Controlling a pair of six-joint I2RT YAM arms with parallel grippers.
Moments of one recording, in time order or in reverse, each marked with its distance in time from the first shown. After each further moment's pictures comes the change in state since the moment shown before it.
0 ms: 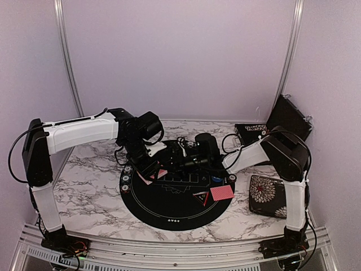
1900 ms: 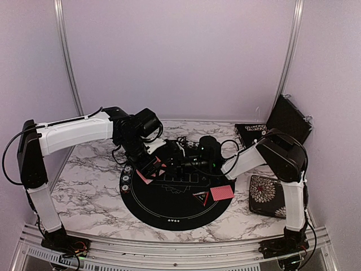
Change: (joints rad) left arm -0.003 -0.055 -0.028 0.045 -0.014 -0.003; right arm 0.031 0.022 -0.061 0.362 -0.073 0.293
